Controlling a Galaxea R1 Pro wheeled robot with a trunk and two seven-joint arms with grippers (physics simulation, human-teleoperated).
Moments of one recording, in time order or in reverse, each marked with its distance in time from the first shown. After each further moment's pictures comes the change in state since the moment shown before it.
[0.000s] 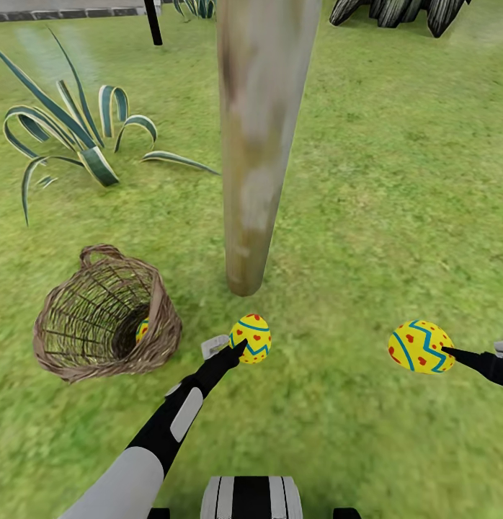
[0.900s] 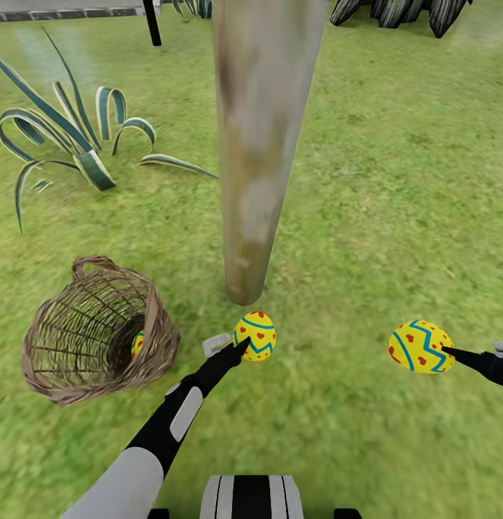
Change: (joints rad) left arm 0.003 0.000 0.001 -0.014 0.002 0.003 -0.077; right arm 0.000 0.000 -0.001 0.000 0.000 0.000 0.000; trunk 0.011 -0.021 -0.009
